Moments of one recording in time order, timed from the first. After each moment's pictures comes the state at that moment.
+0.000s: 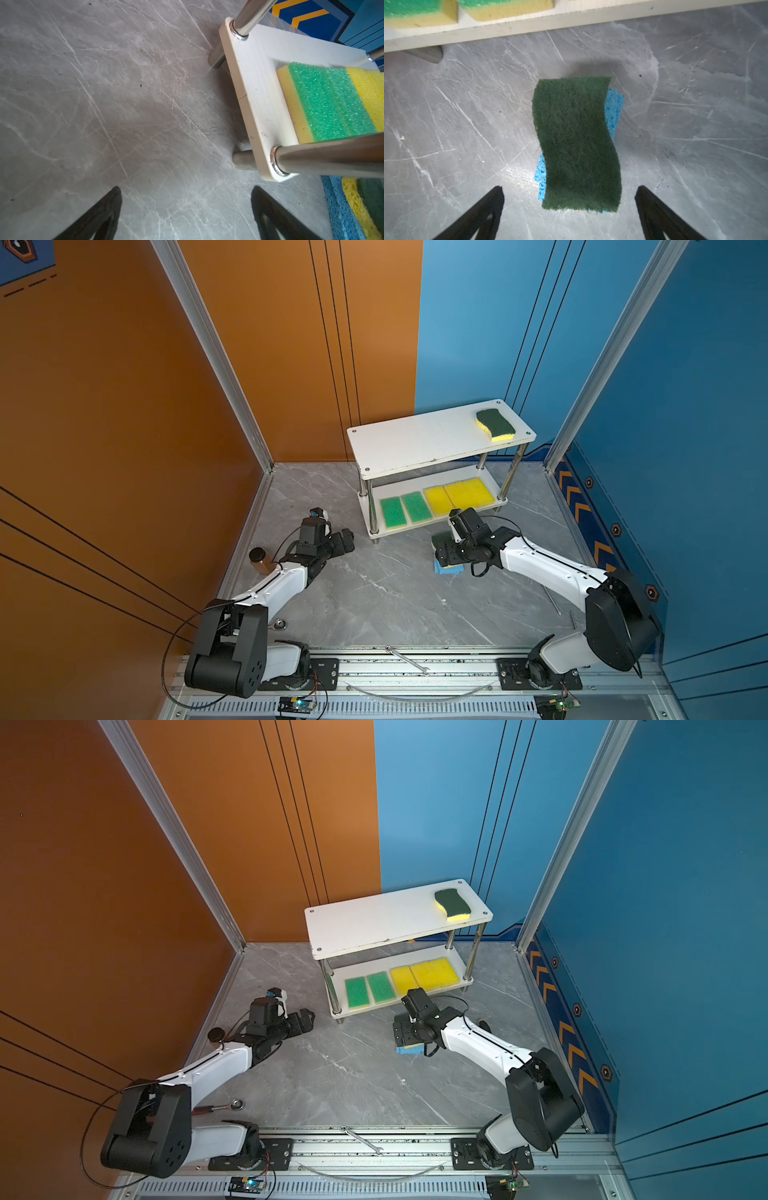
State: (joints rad) left arm -0.15 1.31 0.59 0.01 0.08 -0.44; right arm 0.60 1.50 0.98 -0.56 0.06 0.37
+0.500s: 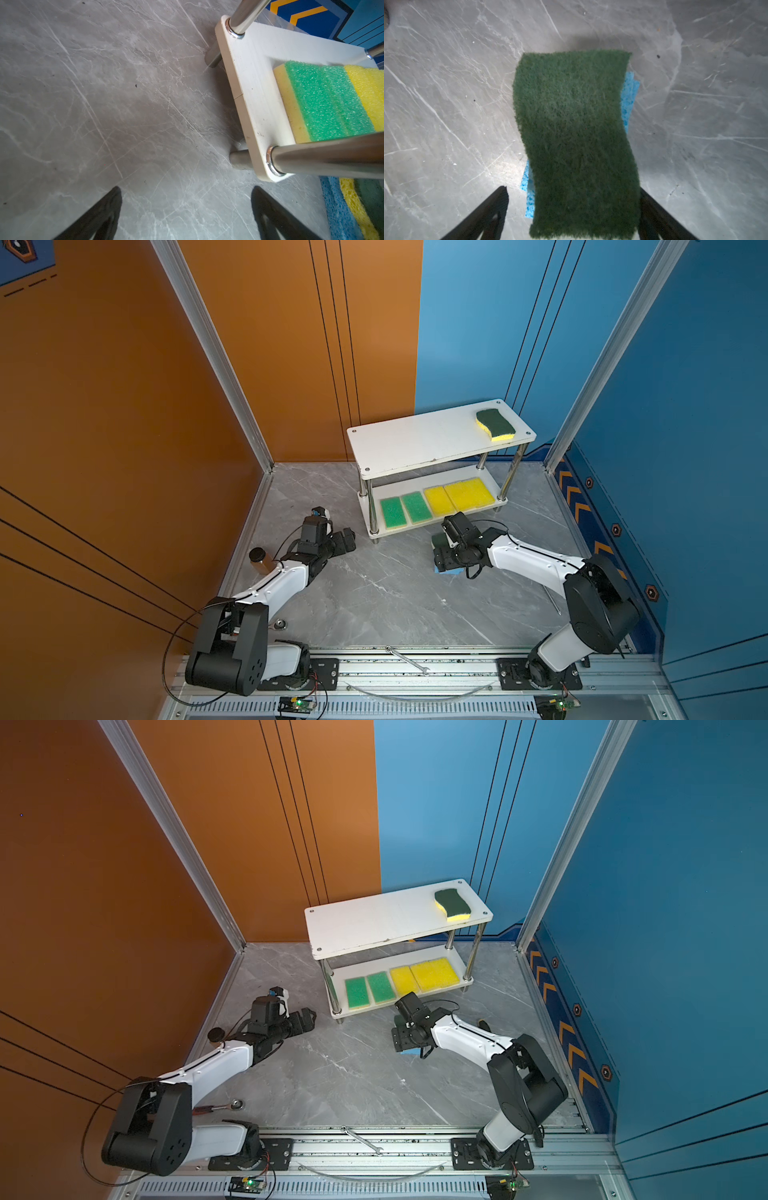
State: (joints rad) left arm -0.16 1.32 0.60 0.00 0.08 -0.44; right arm 0.62 1.60 0.99 -0.56 0.09 0.36
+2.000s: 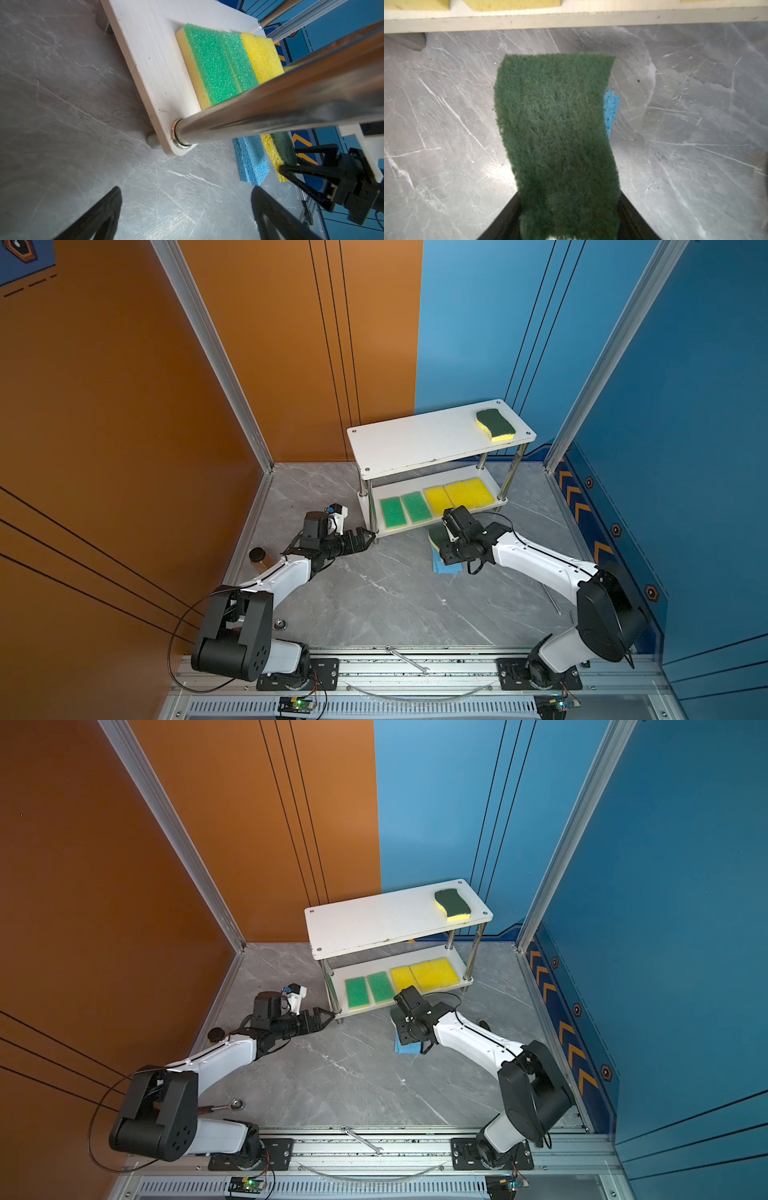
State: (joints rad) left arm -0.16 1.39 0.64 0.06 0.54 -0.46; right arm 0.63 1.53 1.06 -0.64 0.12 0.33
